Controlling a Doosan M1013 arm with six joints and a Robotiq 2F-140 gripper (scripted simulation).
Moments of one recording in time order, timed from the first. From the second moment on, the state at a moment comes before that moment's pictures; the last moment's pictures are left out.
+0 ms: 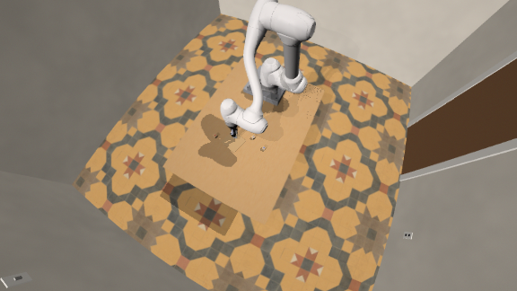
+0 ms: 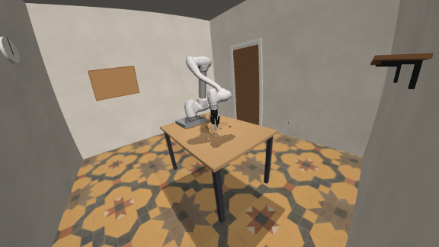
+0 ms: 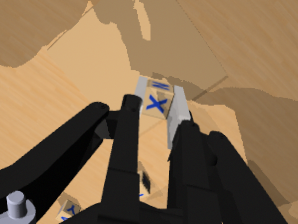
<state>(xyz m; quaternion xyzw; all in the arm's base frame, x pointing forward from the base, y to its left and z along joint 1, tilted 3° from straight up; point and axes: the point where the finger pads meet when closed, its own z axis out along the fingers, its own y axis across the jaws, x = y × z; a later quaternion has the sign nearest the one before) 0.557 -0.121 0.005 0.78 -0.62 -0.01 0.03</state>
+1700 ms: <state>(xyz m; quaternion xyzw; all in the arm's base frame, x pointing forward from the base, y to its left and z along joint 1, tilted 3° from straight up) 0.564 -0.120 0.054 0.45 -0.89 0.00 0.02</state>
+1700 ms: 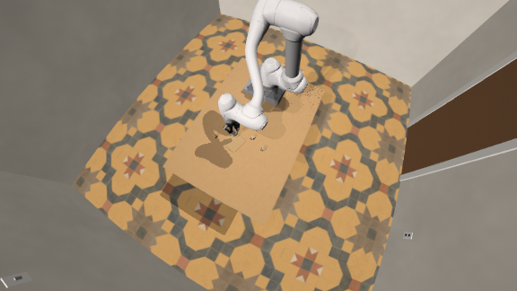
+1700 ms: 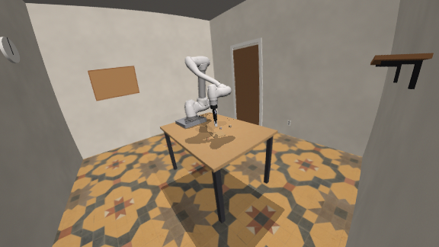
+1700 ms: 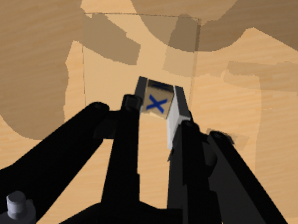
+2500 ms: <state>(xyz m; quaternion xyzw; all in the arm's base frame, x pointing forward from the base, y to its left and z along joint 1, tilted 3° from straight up) 0.564 -0.119 0.037 0.06 -1.00 0.01 0.02</state>
